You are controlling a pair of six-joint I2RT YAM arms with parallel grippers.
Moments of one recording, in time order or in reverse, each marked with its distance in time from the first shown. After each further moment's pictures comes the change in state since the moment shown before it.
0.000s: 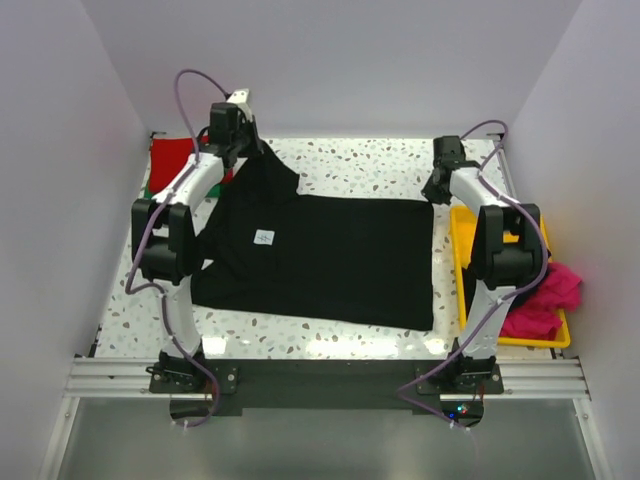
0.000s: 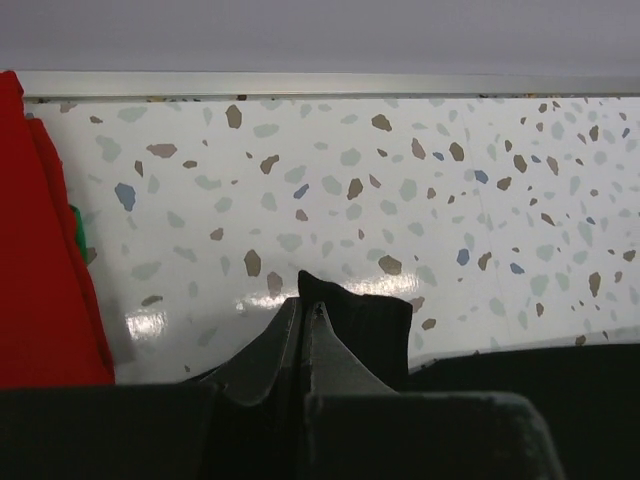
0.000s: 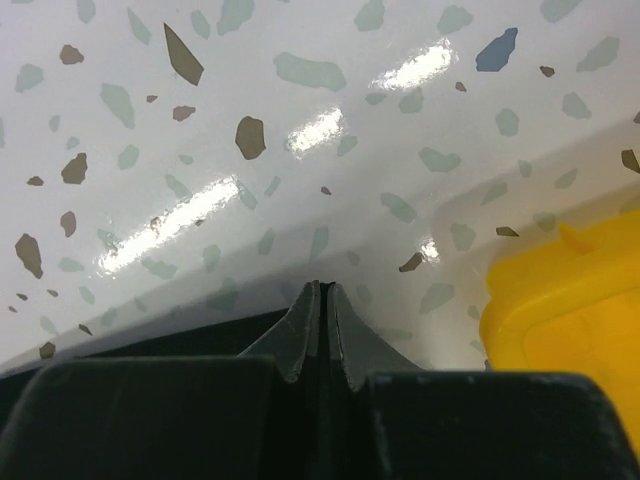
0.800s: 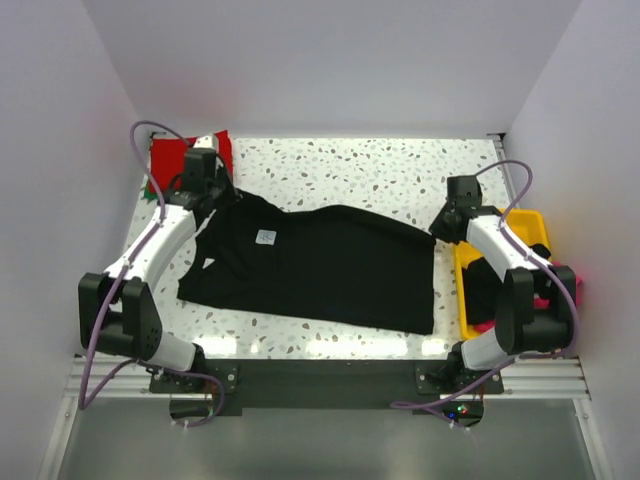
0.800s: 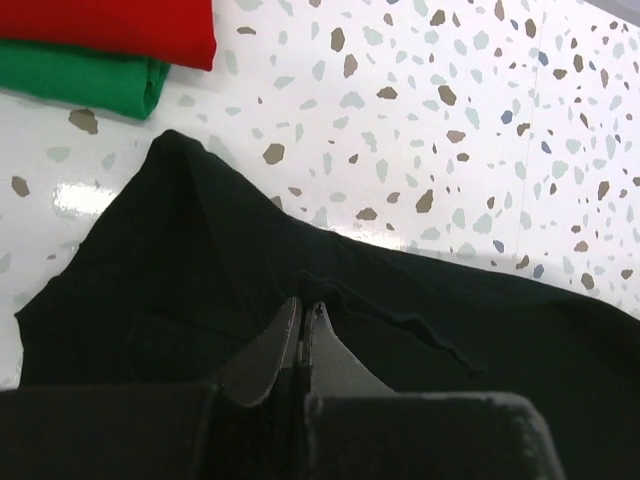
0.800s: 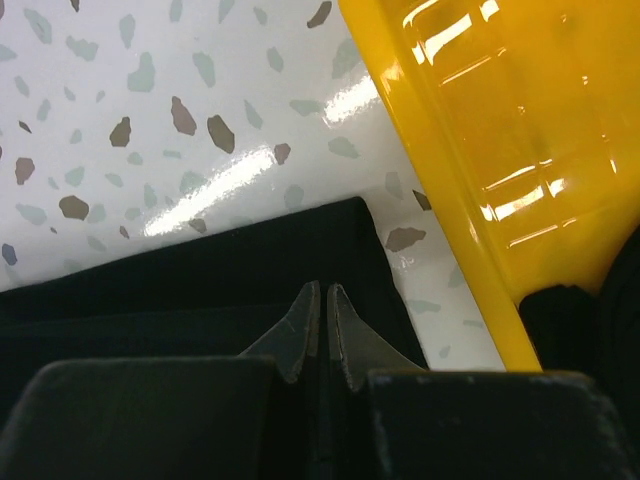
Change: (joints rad) left arm -0.001 -0.593 -0.592 -0.158 -0.159 -0.237; right arm 0.000 -0.488 -0.519 0.059 -0.095 0.072
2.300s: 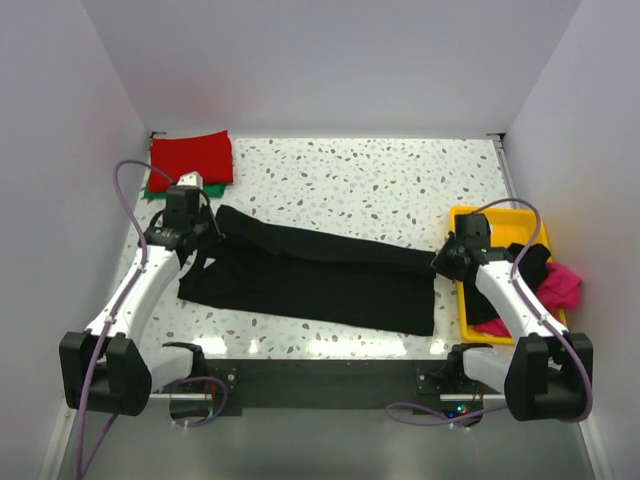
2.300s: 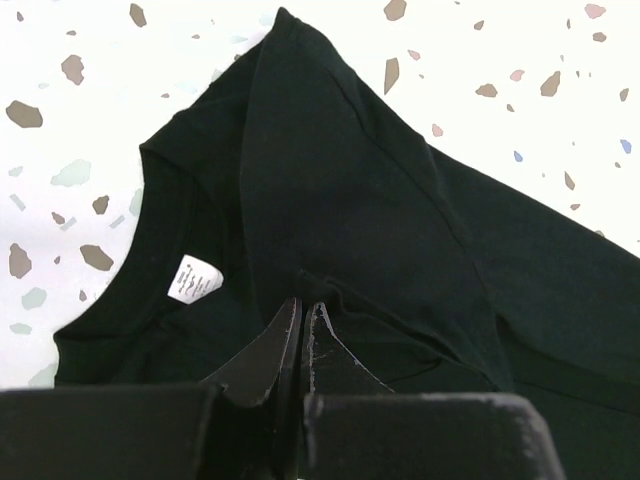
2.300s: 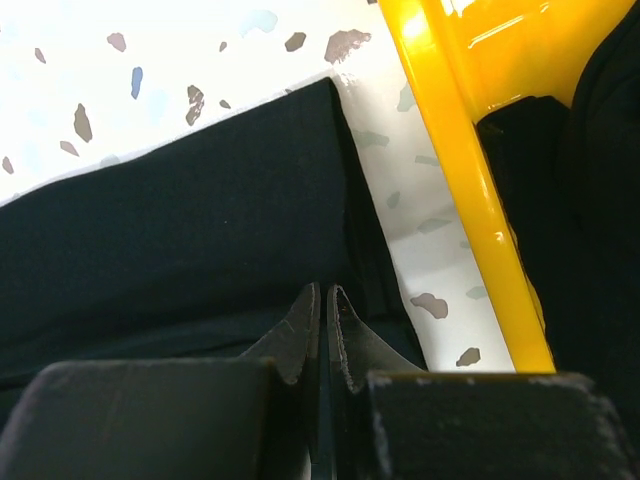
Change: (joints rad) left arm 0.059 -0.306 -0.270 -0.163 -0.029 0.060; right arm 0.000 -0.356 -0.304 -0.076 -0.106 0.000
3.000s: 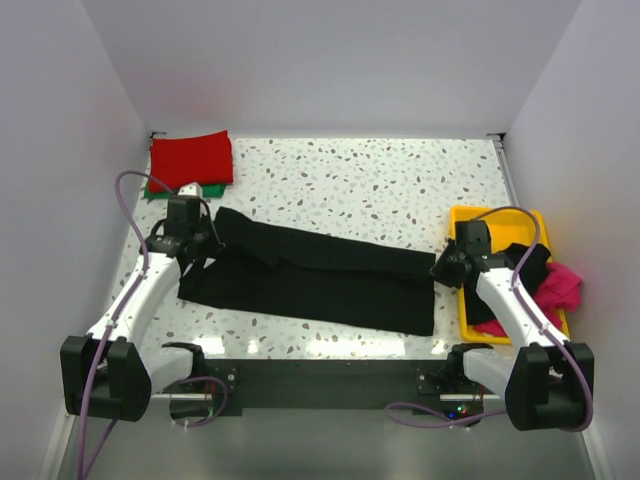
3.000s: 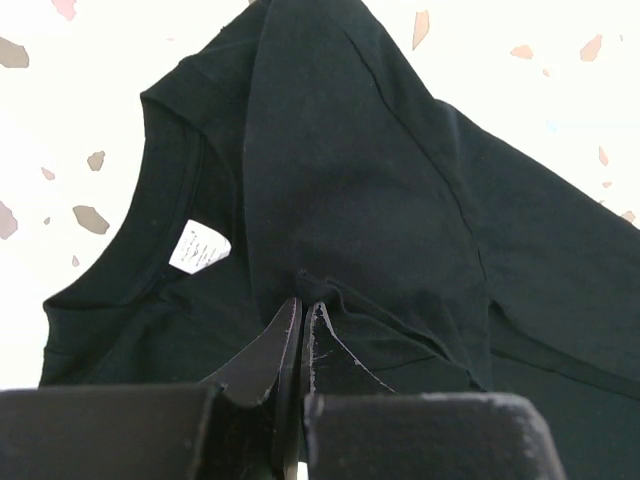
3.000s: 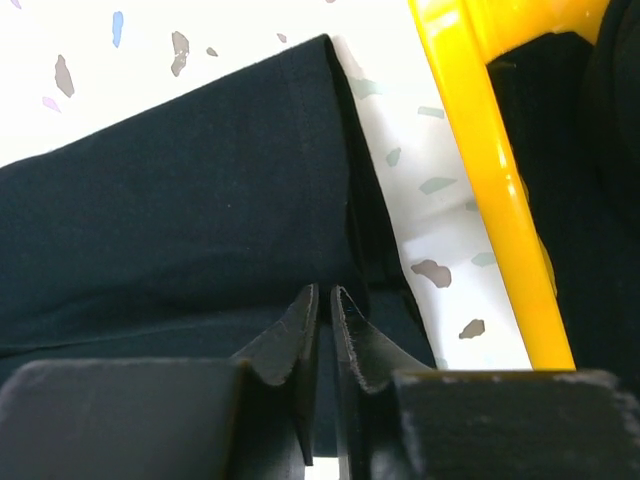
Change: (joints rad) left arm 0.008 -0.031 -0.077 0.000 0.008 -0.019; right arm 0.000 -0.051 -0.047 -0.029 -0.051 0.012
